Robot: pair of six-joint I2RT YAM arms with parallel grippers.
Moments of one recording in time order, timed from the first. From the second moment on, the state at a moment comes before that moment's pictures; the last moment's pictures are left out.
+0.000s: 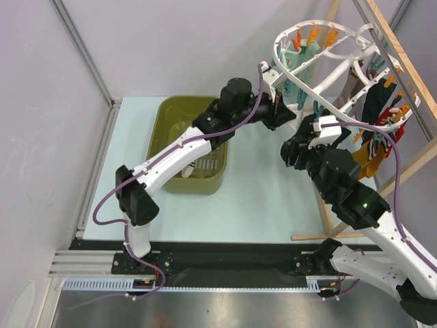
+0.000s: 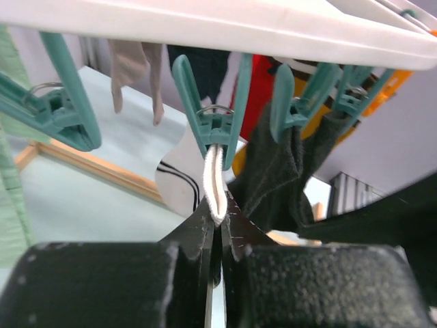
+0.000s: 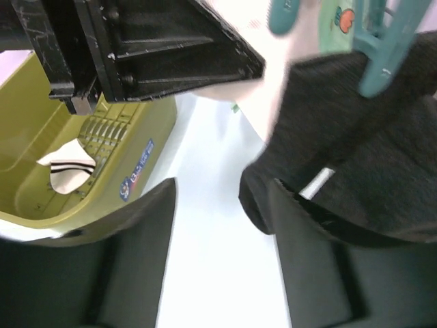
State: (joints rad) left arm -0.85 1.90 1.98 -0.16 0.38 -0.23; right arm 0.75 0.79 1.06 -0.38 0.51 0.12
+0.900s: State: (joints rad) left arm -0.84 1.91 2.20 -0.41 0.55 -0.33; right arm 0.70 0.83 0.98 -0.18 0.45 -0.10
